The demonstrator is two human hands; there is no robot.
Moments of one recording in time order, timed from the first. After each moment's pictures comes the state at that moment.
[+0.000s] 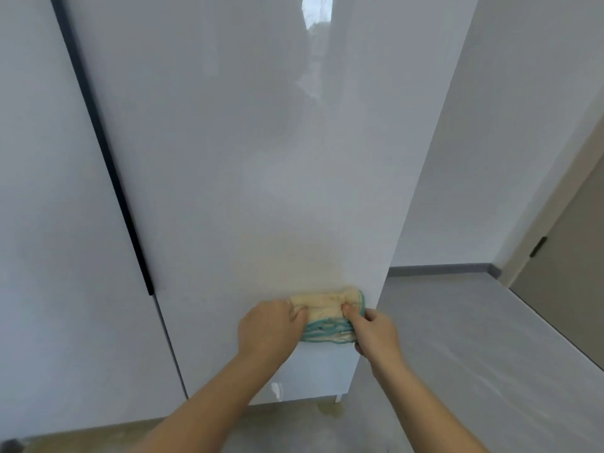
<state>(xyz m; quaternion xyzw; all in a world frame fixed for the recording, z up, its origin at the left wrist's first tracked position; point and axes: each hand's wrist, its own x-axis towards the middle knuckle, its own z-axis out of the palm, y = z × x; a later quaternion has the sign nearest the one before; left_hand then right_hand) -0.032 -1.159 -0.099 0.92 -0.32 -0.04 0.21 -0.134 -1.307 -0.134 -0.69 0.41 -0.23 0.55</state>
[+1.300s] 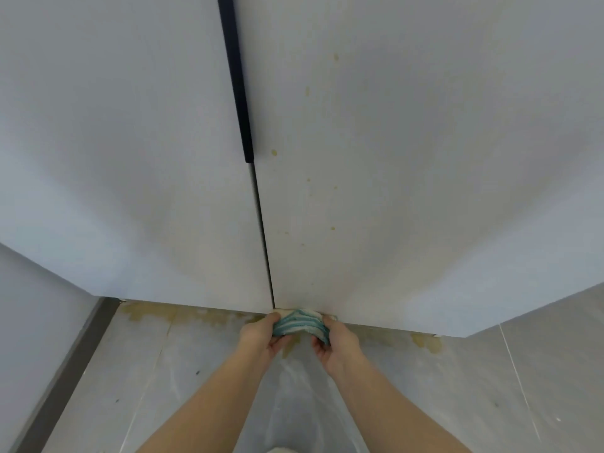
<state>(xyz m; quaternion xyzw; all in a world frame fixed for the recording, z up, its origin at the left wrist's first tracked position) 0.076 -1.030 -0.390 0.54 0.36 -0.35 0.67 0.017 -1.142 -0.410 -0.26 0.57 -0.02 0.78</state>
